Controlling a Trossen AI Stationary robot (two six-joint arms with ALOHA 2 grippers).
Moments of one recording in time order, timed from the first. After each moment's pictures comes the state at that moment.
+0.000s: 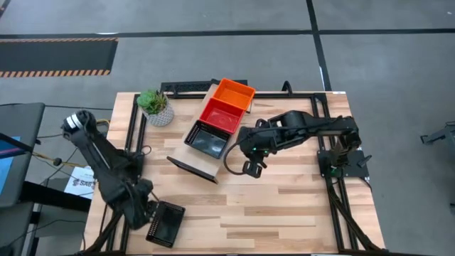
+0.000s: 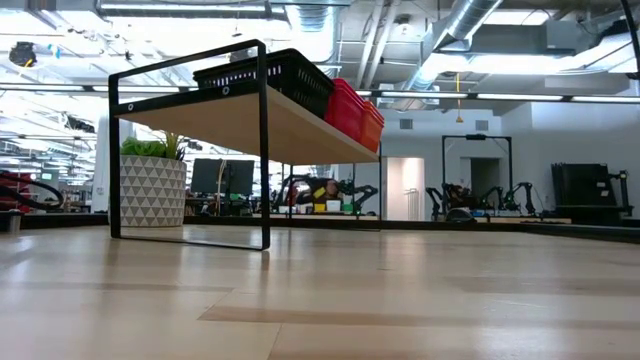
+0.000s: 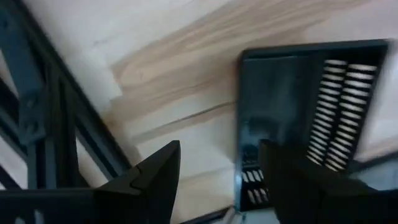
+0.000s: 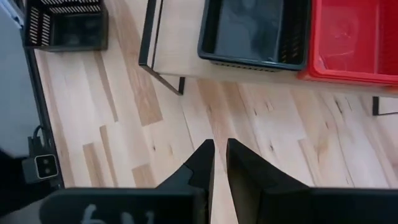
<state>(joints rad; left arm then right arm) -0.94 1.30 0.94 -1.03 0.01 -2.19 0.19 1.86 2.26 -1.48 0.17 0.47</state>
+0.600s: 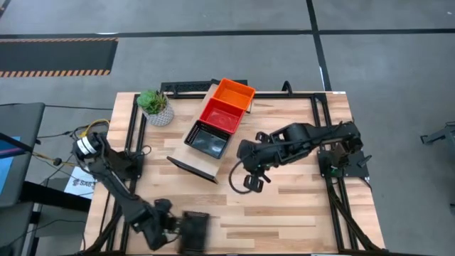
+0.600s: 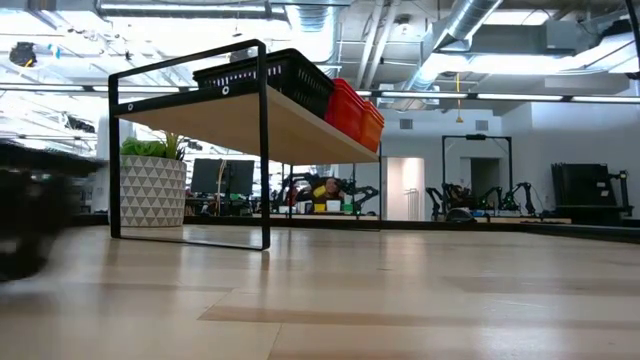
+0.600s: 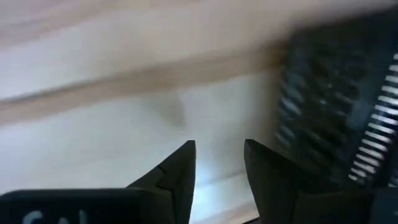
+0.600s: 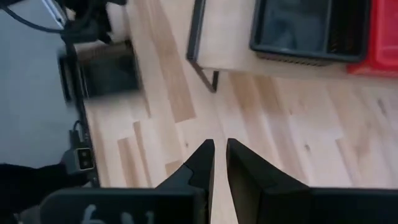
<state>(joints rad) -0.97 1.68 0.94 -0.54 -0.15 -2.35 0.29 1.87 2.26 -1.43 0.16 0.55</state>
